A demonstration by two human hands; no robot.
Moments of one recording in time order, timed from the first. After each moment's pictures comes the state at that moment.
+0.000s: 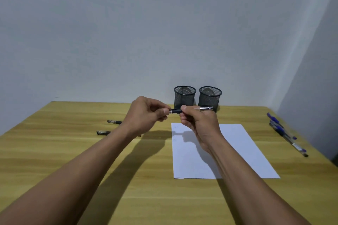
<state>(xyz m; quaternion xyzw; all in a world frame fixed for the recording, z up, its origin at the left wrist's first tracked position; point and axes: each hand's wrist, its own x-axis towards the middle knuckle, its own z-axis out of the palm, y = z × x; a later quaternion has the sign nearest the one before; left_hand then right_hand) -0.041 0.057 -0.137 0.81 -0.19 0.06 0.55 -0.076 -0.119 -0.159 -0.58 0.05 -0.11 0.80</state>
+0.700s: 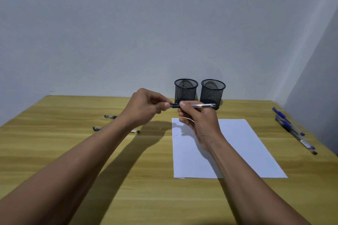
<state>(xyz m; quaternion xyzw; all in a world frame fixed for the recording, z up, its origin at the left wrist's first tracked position) -0.009 0.057 -0.146 0.82 -0.21 0.02 0.53 -0.063 -0.121 -0.179 -0.57 0.02 -0.12 0.81</state>
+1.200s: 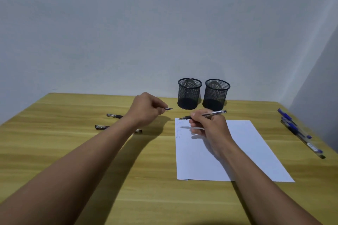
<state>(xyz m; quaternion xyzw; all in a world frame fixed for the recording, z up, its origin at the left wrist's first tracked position) 0.018 0.060 -0.171 0.89 -0.16 0.05 0.42 -0.059 -0.144 -0.205 -0.63 0.07 -0.09 0.77</state>
